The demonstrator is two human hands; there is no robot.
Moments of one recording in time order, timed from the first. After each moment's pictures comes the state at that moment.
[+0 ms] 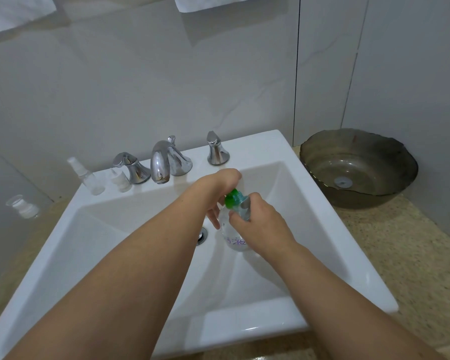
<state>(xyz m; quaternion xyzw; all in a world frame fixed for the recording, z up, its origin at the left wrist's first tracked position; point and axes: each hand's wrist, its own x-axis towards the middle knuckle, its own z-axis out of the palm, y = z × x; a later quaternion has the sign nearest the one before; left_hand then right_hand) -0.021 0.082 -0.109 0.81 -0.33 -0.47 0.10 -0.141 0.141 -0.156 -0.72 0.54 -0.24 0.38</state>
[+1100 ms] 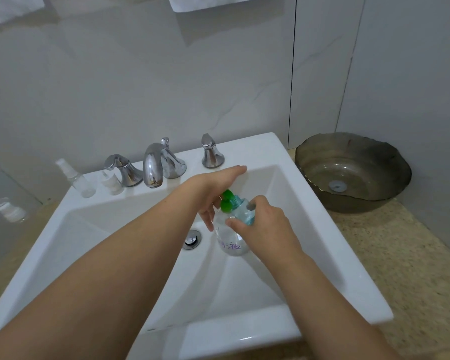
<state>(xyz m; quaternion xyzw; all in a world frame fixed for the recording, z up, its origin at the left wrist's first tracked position) -0.011 0.072 -0.108 0.79 -0.34 -0.51 0.09 -0.152 0.142 -0.151 -0.70 0.58 -0.25 0.33</state>
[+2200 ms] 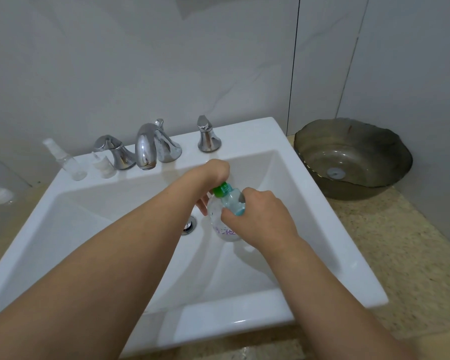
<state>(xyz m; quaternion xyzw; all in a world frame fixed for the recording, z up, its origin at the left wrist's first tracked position) -0.017 0.076 -0.128 0.82 -0.37 -0.41 0.12 -0.151 0.146 -0.144 -0.77 0.56 -0.19 0.25</state>
